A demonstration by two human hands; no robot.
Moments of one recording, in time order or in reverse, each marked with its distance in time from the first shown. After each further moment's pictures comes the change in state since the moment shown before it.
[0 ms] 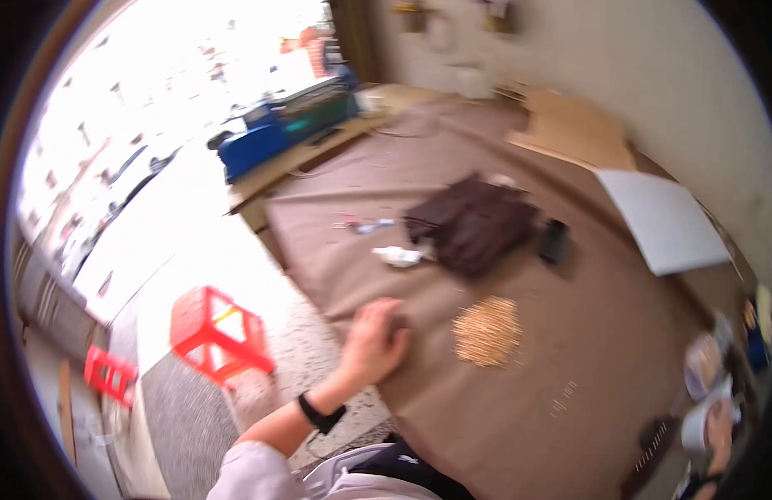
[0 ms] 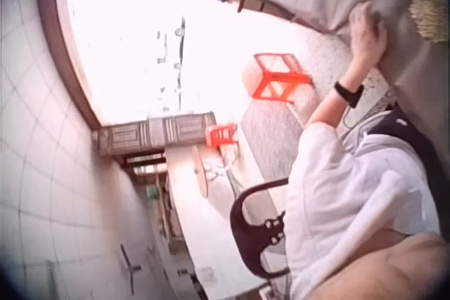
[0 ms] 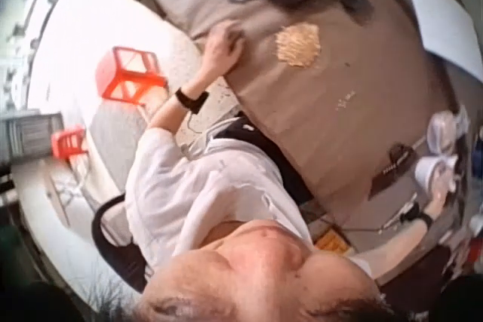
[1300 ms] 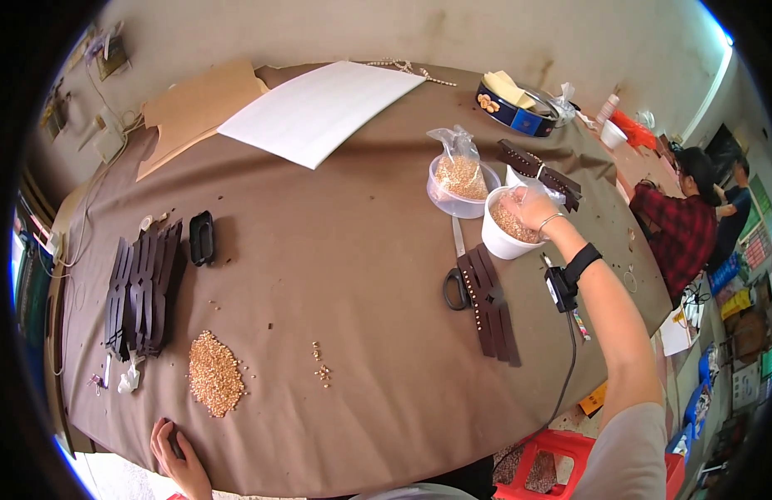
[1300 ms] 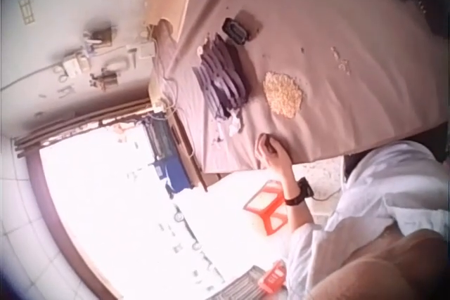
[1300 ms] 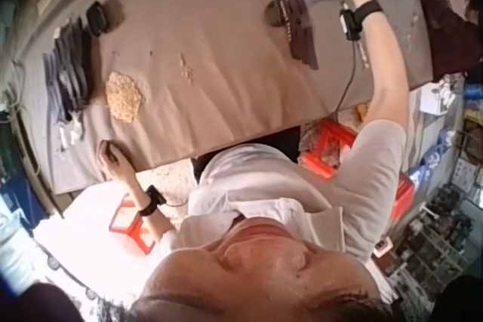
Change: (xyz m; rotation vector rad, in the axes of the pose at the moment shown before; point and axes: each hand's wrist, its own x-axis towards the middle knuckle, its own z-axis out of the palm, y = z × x) left_hand 0.000 0.001 0.000 0.019 -0.151 -0.036; right_hand 0.010 -0.105 -0.001 -0.233 0.093 0.273
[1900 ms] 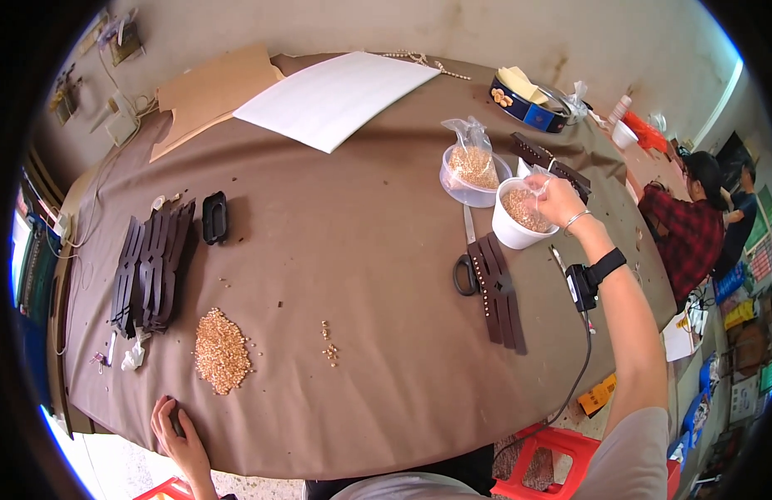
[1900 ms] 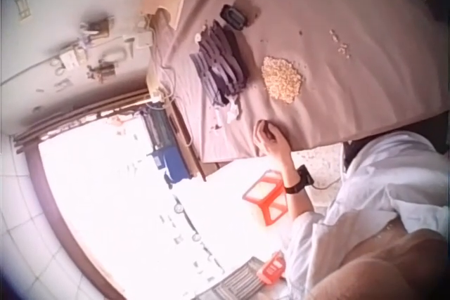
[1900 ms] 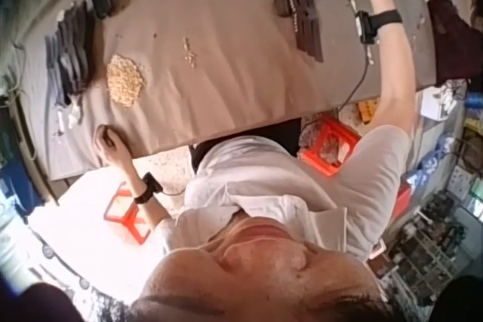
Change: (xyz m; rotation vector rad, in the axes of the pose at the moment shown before) left_hand 0.001 -0.005 -0.001 0.073 -0.002 0.004; right_hand -0.028 -0.013 -0.037 0.079 -0.051 -0.067
